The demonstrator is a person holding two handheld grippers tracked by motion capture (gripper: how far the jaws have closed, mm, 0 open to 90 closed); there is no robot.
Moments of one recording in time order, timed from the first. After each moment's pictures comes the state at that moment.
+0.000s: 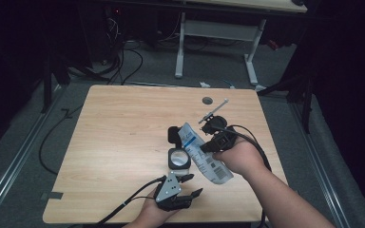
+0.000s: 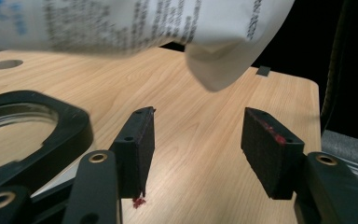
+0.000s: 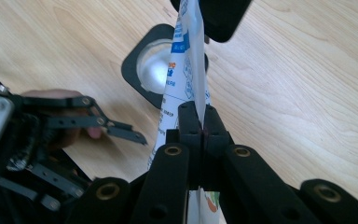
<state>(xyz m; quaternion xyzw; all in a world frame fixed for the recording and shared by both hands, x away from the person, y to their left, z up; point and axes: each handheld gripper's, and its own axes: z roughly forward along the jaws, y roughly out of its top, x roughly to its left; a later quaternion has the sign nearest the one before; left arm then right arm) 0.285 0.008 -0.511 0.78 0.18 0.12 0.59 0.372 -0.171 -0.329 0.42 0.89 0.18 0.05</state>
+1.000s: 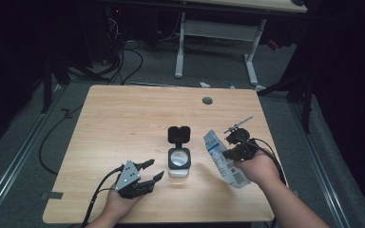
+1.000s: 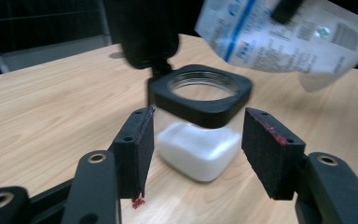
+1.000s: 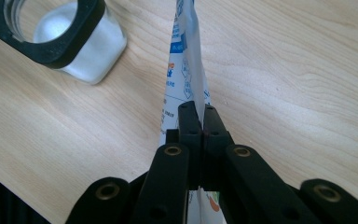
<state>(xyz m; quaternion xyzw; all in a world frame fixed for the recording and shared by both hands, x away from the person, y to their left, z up) 0.315 0.111 -0.502 0.75 0.26 0.20 0.57 0.372 -0.243 -0.390 0.48 0.86 0.17 0.08</state>
